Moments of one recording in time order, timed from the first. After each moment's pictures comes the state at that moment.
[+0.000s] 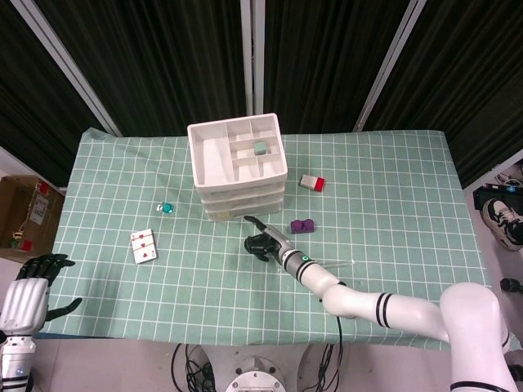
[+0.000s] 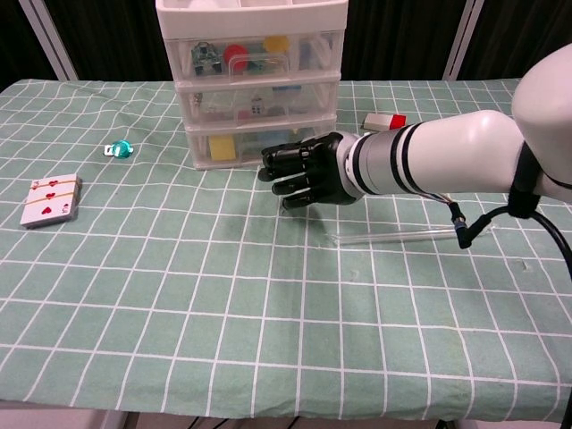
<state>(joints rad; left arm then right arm) -0.04 -1.23 -0.02 -1.54 1.52 1.53 0.00 1.05 -1.70 0.33 -1.36 -0.45 0.43 0.70</state>
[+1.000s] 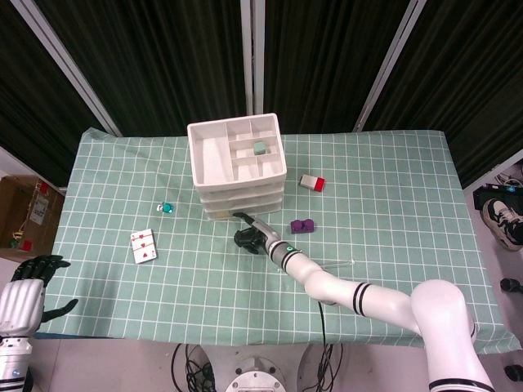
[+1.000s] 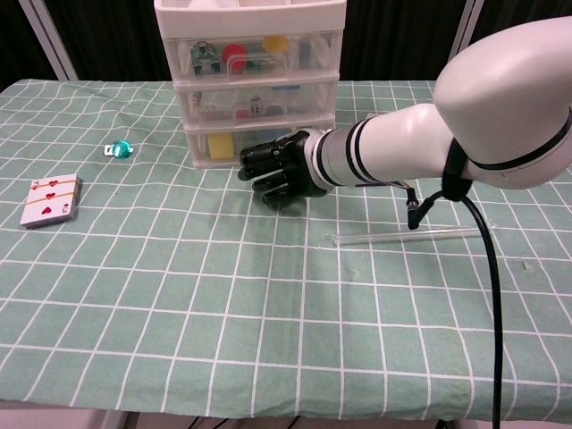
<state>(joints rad) -0.03 -1.22 -0.02 -1.55 1.50 1.53 0.01 1.15 -1.81 0.36 -1.14 -0.33 0.33 0.57</state>
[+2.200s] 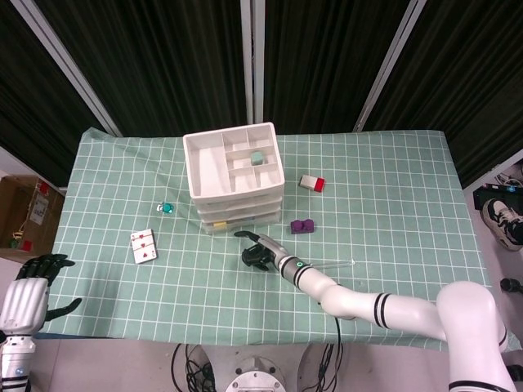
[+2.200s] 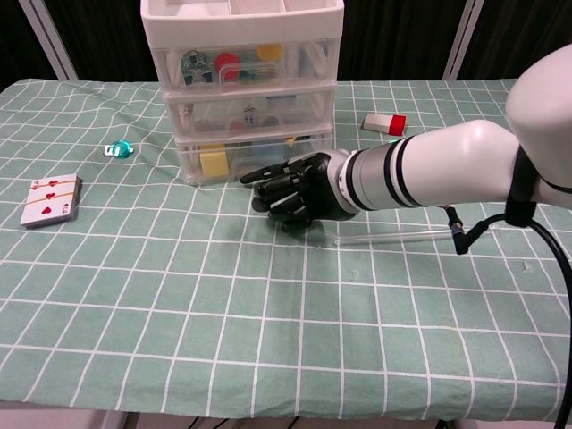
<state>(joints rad) -0.04 -1.22 -0.02 -1.55 1.51 1.52 0.01 1.05 -1.69 0.31 -1.39 -0.42 0.38 0.48</state>
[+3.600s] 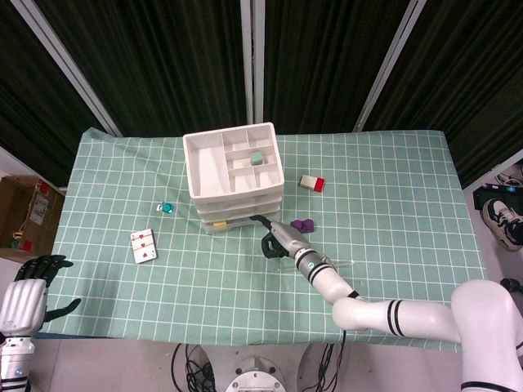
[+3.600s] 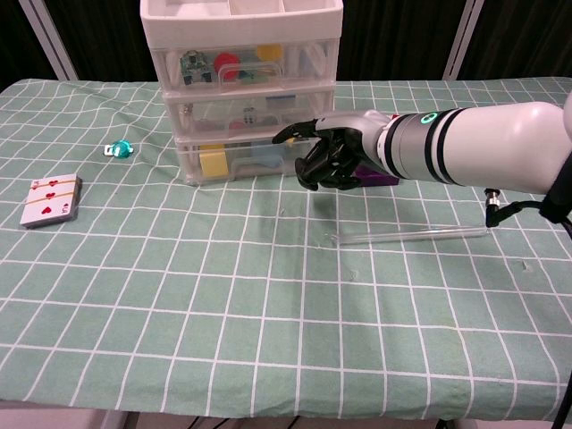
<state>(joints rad) -0.04 -1.24 -0.02 -1.54 1.51 1.53 -0.01 1.05 -1.62 0.23 -1.51 -0.48 0.70 -0.01</state>
